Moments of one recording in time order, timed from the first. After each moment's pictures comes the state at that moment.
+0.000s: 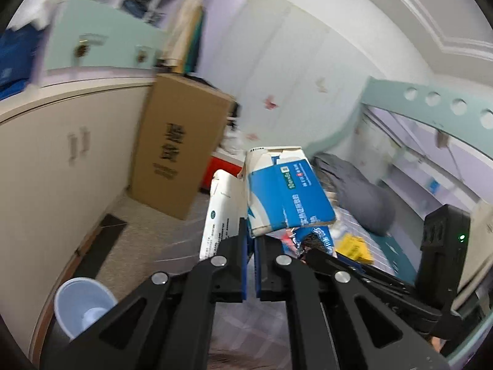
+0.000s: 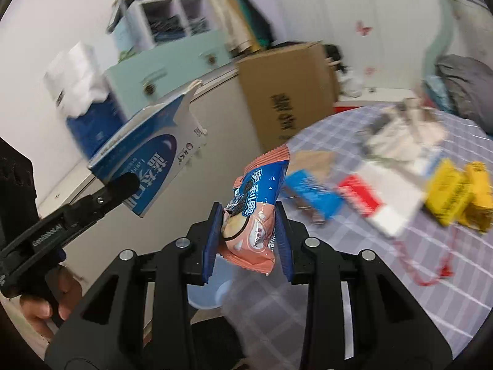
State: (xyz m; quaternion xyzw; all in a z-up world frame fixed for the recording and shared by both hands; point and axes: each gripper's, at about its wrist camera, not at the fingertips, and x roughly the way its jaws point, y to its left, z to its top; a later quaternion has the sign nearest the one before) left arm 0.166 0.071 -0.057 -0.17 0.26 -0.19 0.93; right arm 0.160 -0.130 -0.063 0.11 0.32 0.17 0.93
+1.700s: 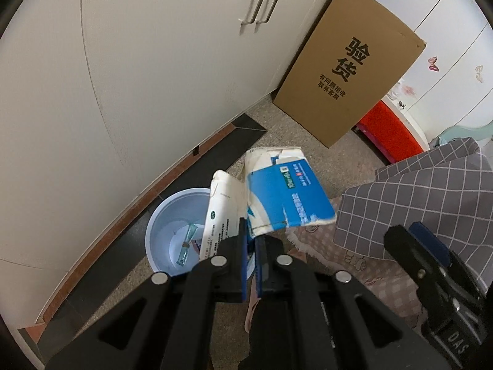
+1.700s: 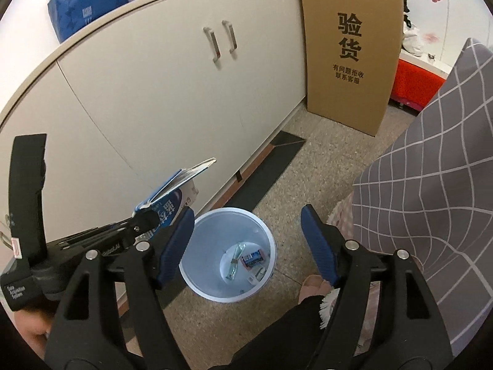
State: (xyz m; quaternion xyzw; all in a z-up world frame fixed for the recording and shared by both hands) left arm 0.269 0.271 -0.304 -0.21 0.49 0.06 0.85; right arm 0.272 0.083 -0.253 0.02 0.43 0.19 0.88
